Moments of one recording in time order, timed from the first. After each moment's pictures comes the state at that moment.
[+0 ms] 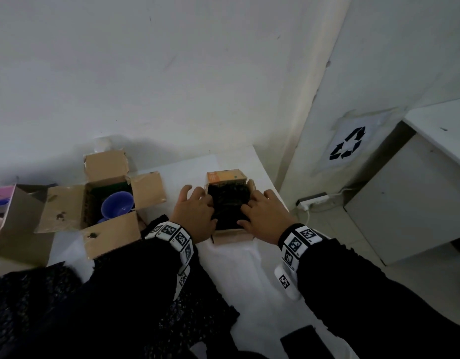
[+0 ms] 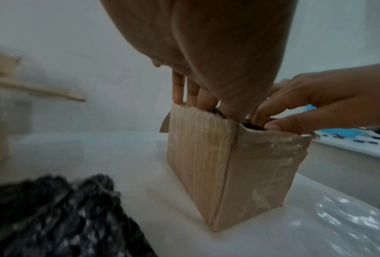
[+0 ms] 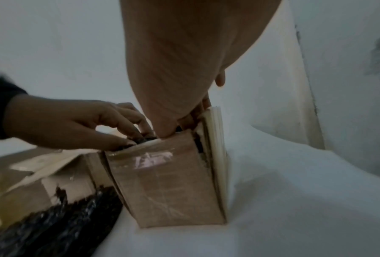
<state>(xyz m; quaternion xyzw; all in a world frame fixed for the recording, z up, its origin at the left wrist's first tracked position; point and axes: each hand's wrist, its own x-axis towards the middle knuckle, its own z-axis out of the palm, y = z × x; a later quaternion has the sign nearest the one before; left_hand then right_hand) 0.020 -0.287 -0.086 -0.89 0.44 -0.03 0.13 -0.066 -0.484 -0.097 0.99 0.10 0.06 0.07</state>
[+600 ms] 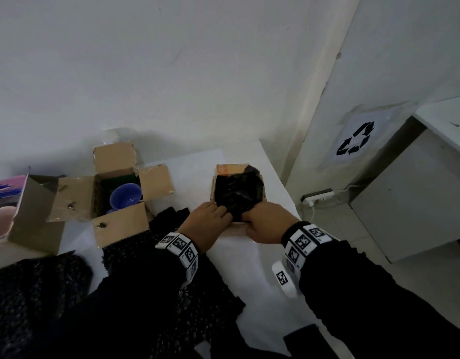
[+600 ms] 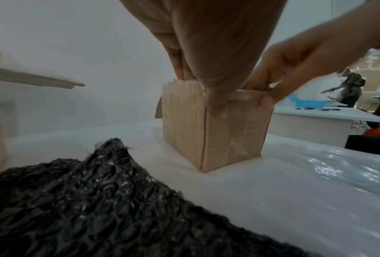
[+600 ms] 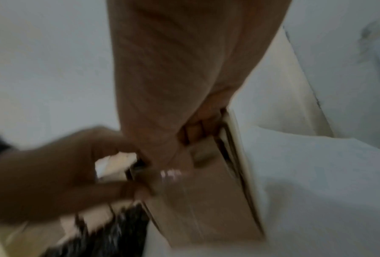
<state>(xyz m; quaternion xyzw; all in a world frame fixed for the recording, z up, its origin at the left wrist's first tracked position) -0.003 -0.276 -0.100 -0.82 0.57 -0.03 0.05 -0.073 -0.464 -0.088 0.98 0.10 -0.12 -0.09</state>
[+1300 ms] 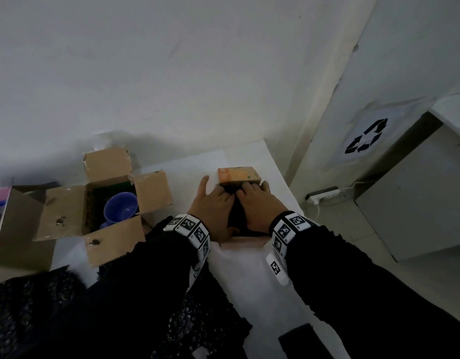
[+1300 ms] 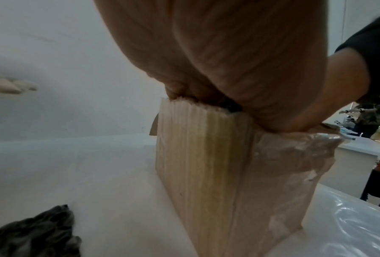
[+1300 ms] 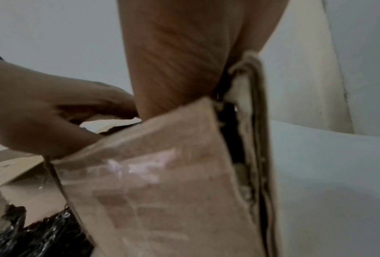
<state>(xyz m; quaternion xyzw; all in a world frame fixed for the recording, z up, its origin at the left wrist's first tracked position) 0.046 -0.312 -0.093 -0.87 0.47 0.04 0.12 -0.004 -0.465 -0.108 0.99 0.06 -0.11 -0.05</state>
